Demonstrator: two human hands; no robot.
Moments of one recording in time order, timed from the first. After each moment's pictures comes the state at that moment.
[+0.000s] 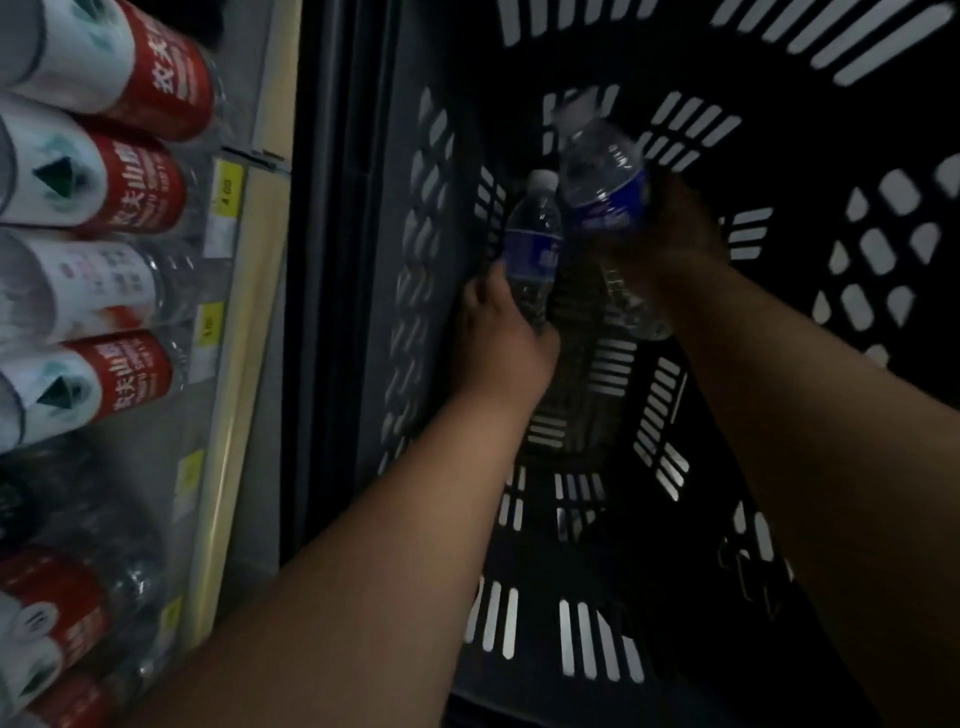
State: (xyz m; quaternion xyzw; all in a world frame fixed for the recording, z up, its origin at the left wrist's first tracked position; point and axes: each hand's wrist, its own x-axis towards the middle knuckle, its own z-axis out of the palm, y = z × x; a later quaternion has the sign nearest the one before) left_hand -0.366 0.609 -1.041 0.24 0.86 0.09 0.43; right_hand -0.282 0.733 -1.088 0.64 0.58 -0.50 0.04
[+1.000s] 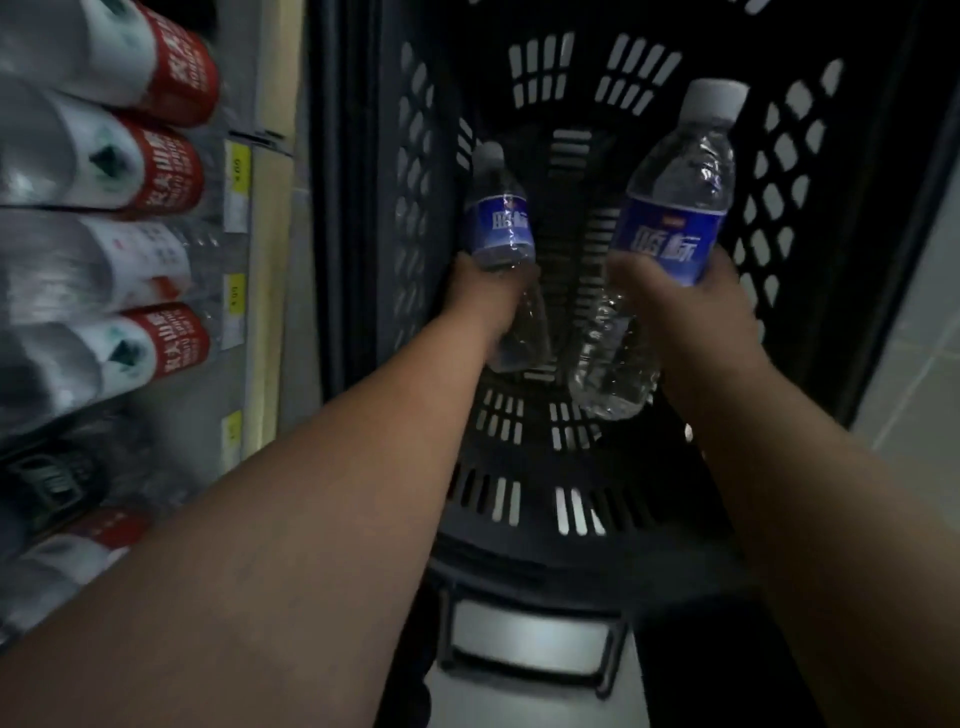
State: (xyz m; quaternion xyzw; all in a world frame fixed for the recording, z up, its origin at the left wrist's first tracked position) left_hand -0.367 0.591 -1.036 -0.02 0.82 0.22 0.53; right_hand -0.228 0.636 -0.946 0.71 0.33 -0.61 -0.11
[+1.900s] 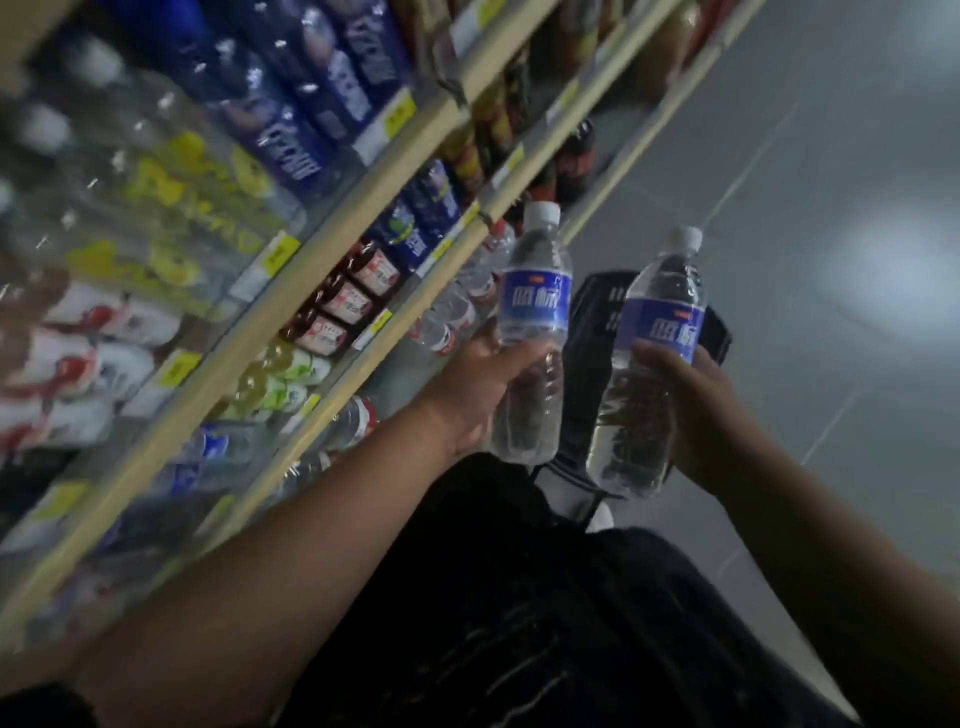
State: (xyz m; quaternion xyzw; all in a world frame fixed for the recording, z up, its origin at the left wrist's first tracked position) left_hand -0.391 0.395 -0.388 0.08 0.64 0.55 0.52; right_hand -0.238 0.529 -0.393 0.40 0.45 -0.79 -0.09
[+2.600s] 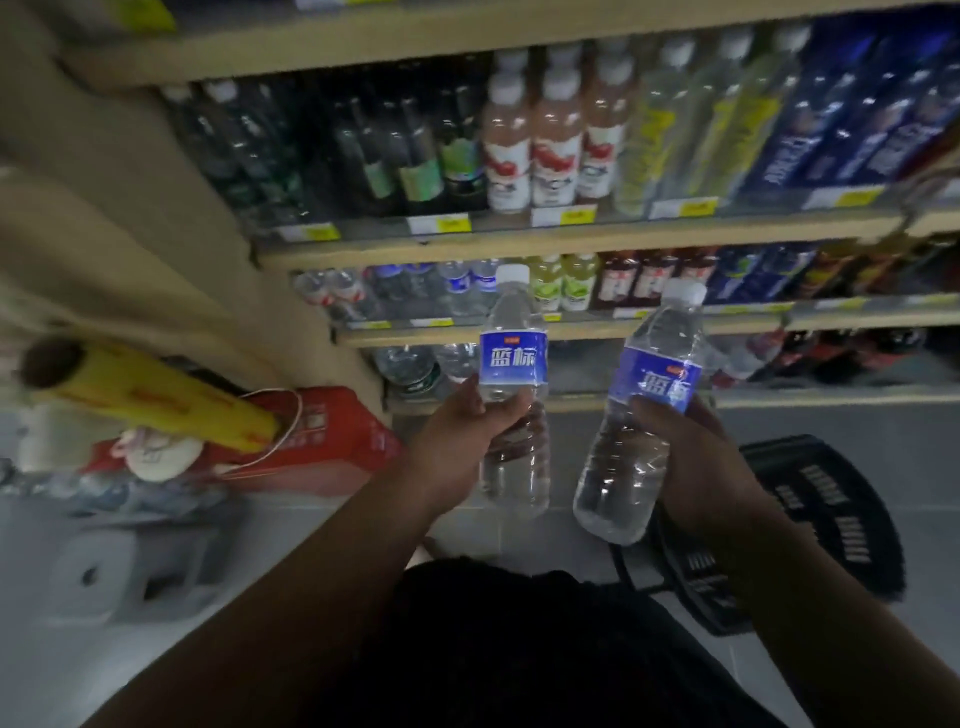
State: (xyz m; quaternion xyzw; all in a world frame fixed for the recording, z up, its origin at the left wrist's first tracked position) left_hand -0.242 0.082 -0.336 -0.16 0.64 0.73 0.18; right_hand -0.243 0.291 -0.320 0.18 0.55 -0.80 0.18
